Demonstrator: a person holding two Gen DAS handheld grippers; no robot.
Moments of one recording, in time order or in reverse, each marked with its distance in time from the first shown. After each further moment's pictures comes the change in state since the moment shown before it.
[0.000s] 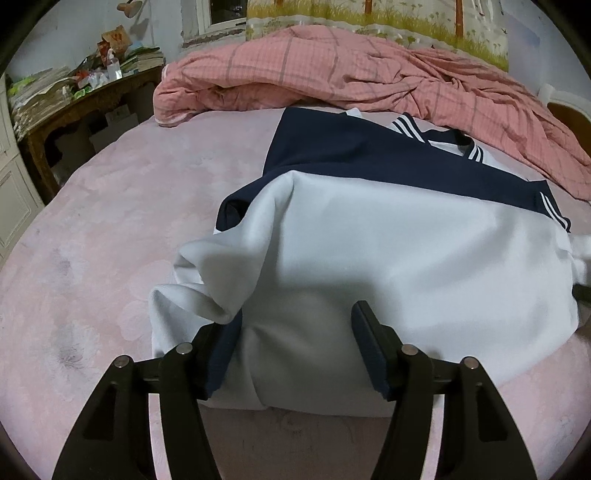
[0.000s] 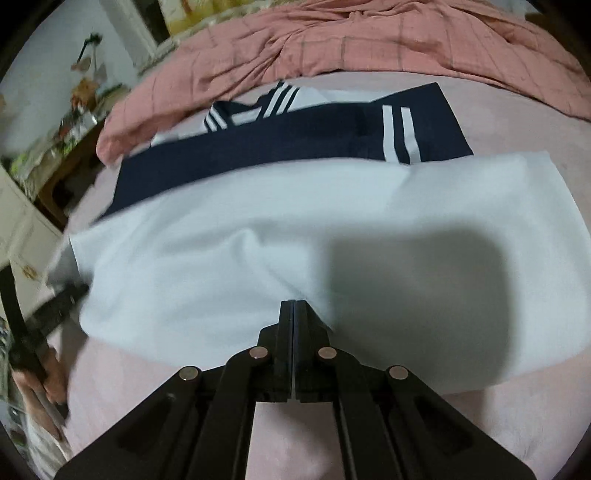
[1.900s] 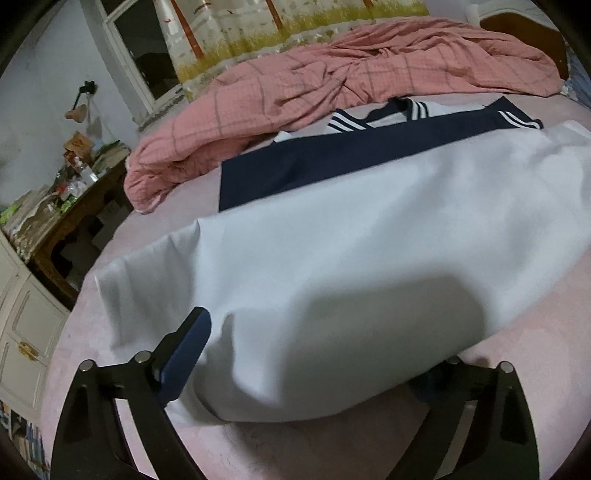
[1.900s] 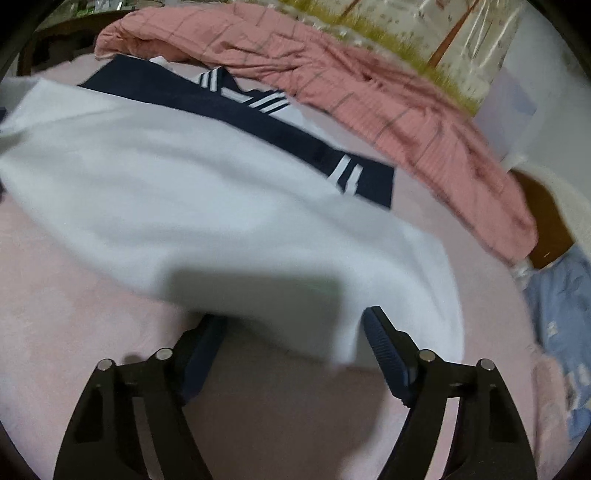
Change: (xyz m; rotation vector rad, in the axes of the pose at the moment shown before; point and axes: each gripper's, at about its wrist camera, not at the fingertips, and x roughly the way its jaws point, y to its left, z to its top) left arm -0.007 -0.068 -0.017 0.387 -0.113 0.116; right arm -0.025 0.025 -0.046 -0.490 -0.066 -0.497
